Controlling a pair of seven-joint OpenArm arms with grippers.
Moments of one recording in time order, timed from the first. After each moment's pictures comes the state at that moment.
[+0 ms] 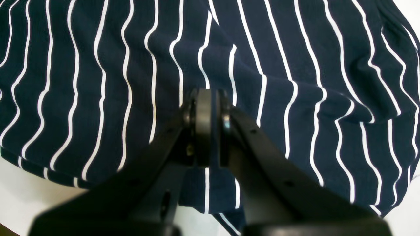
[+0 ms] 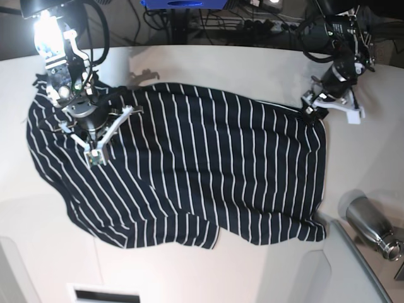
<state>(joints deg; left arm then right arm) 10.3 -8.2 -34.2 68.8 -42.7 -24.7 39.7 -11.3 11.3 -11.1 94.1 7.5 -0.8 -37.6</state>
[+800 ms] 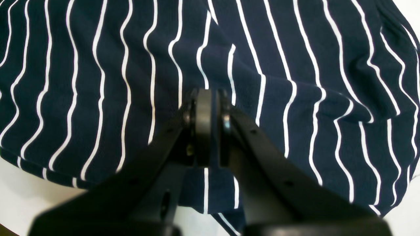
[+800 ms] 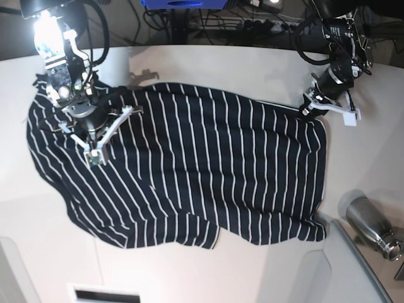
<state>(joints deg) 9.7 -8.1 -34.1 68.0 -41.4 -24.4 40.1 -11.2 11.3 -11.1 94.1 7.5 -0.8 -37.6</state>
